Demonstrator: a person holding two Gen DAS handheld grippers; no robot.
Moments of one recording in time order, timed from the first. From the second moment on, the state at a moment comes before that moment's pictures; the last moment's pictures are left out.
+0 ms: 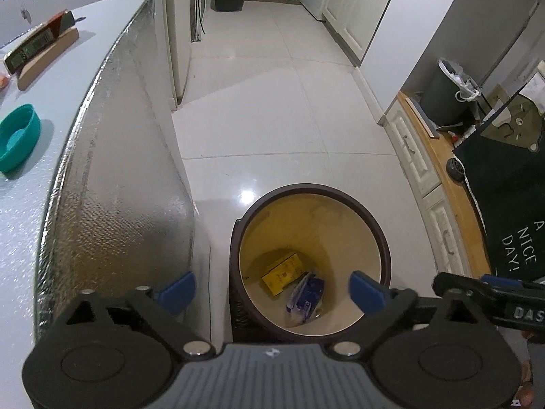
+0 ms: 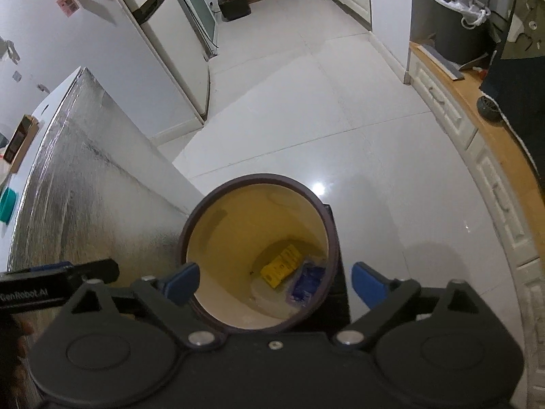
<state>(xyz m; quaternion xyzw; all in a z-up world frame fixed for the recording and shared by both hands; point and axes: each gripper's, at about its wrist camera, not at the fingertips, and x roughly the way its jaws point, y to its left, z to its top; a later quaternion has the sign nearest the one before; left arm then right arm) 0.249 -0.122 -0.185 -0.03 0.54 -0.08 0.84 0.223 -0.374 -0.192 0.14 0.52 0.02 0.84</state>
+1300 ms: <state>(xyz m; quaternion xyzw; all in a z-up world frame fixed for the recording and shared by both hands) 0.159 -0.091 -0.030 -0.03 0.42 -0.10 0.90 0.130 -0.383 -0.051 0.09 0.41 0.02 0.91</state>
